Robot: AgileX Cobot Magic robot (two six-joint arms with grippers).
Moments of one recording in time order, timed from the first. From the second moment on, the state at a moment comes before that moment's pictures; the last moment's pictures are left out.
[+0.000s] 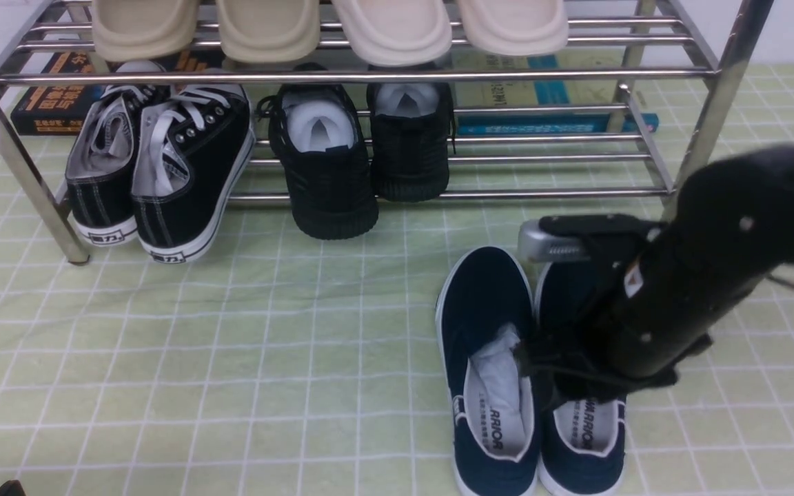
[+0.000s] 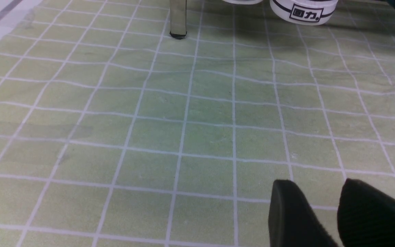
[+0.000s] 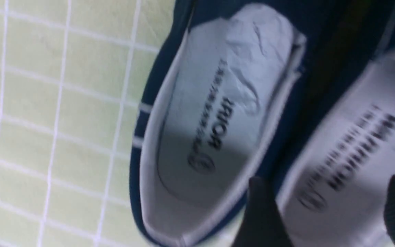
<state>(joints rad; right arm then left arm) 0.57 1.59 -1.11 0.22 0.88 0.26 -0.02 -0.01 0.02 0.08 0.37 -0.16</state>
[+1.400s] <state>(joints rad) 0.58 0.25 -0.39 -0.06 0.45 0.14 -0.02 -0.01 0.02 0.08 0.37 -0.16</state>
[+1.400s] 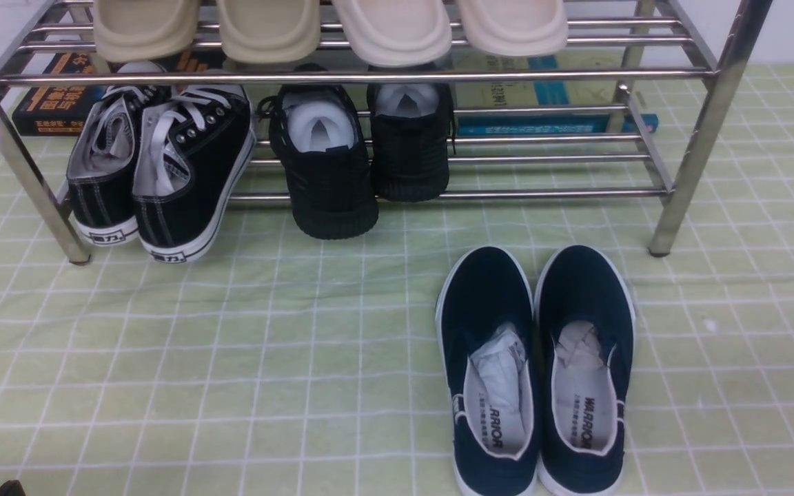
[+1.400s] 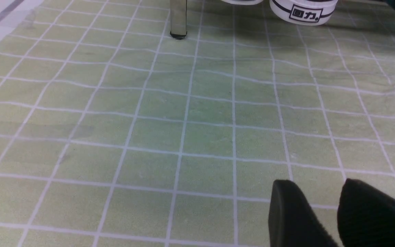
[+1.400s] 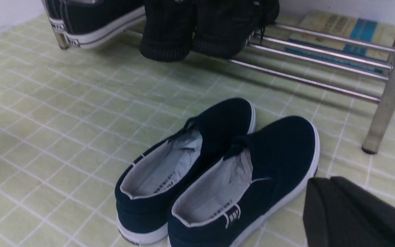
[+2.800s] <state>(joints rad) 0.23 0.02 -0.05 -0.04 0.30 0.11 -0.02 -0.01 0.02 0.08 0.37 -0.16</state>
